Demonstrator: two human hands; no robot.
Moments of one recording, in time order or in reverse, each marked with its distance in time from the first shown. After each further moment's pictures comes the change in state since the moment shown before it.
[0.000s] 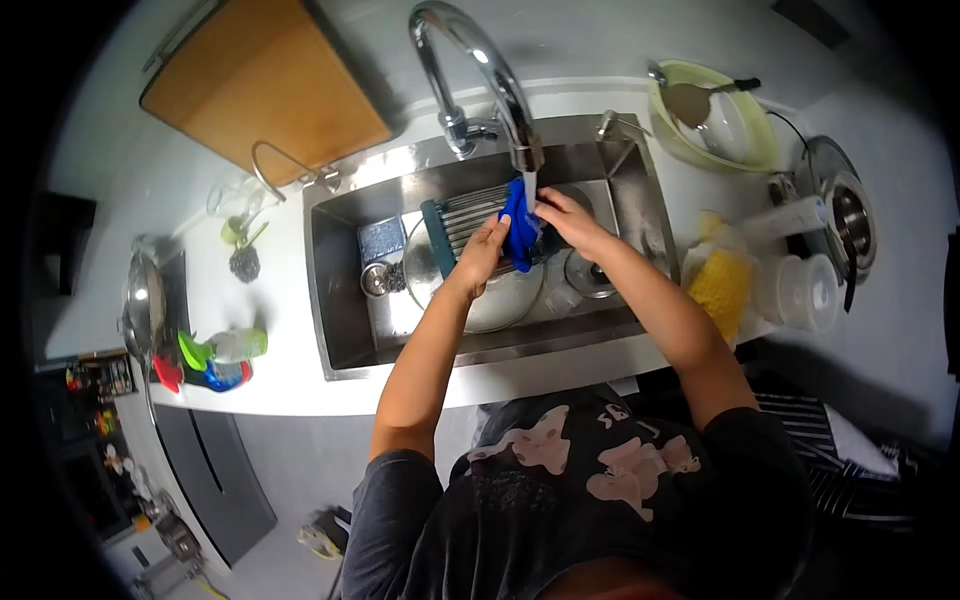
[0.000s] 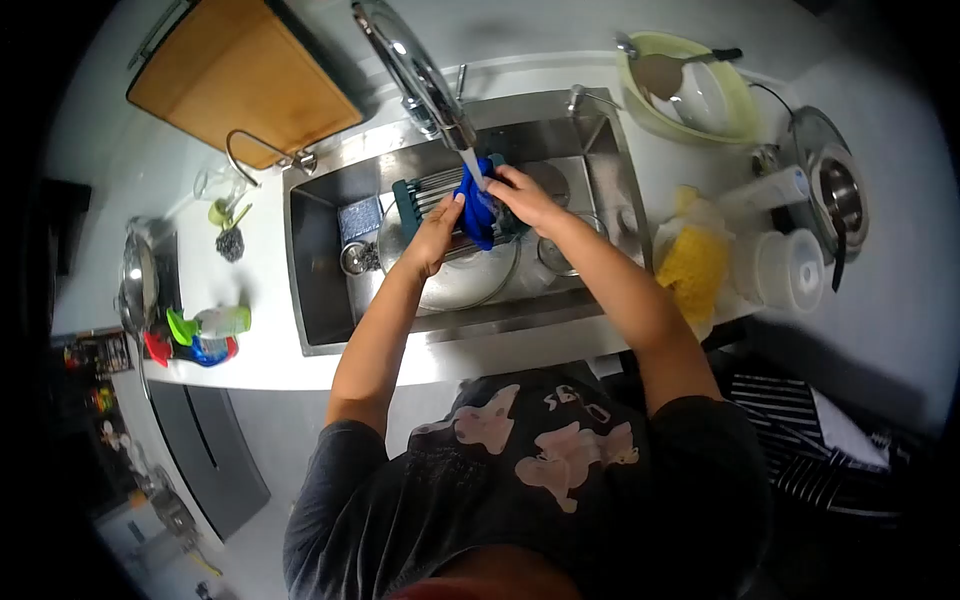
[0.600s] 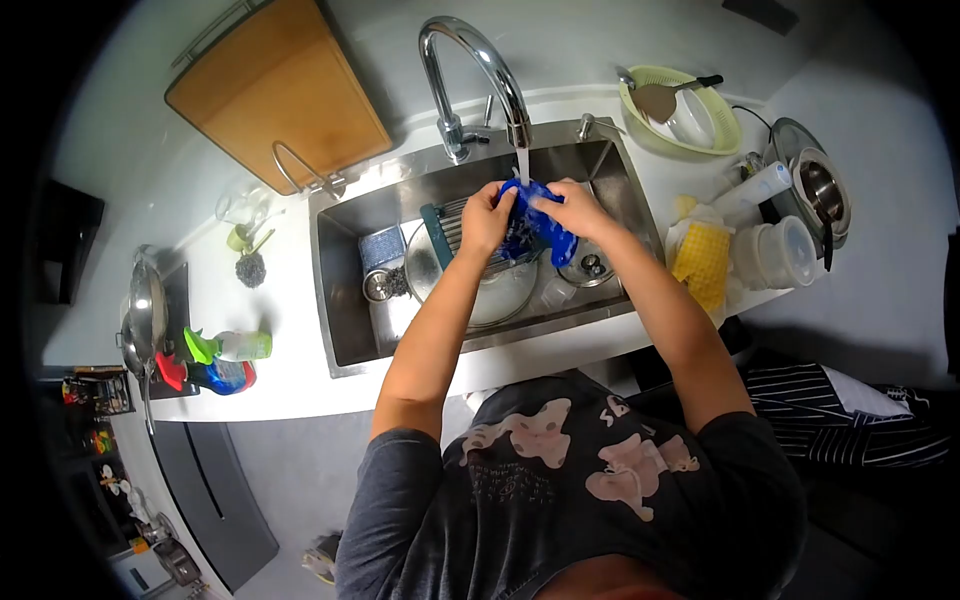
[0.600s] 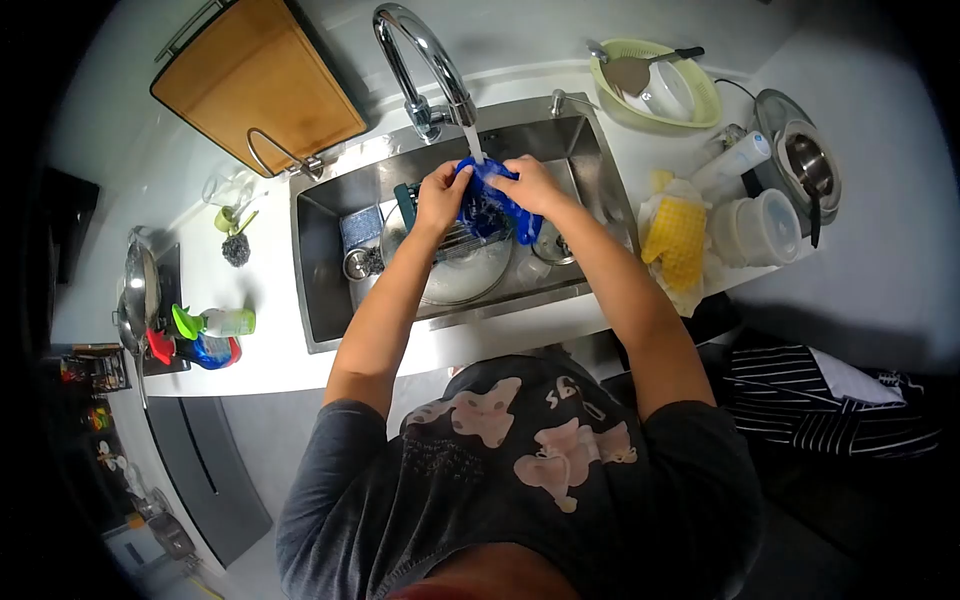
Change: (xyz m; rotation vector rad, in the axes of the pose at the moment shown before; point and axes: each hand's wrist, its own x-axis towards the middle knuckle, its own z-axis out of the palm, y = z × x) left_hand 0.007 0.016 0.017 0.394 0.249 0.549; right_hand -0.036 -0.033 0.003 -0.855 0.243 -0.198
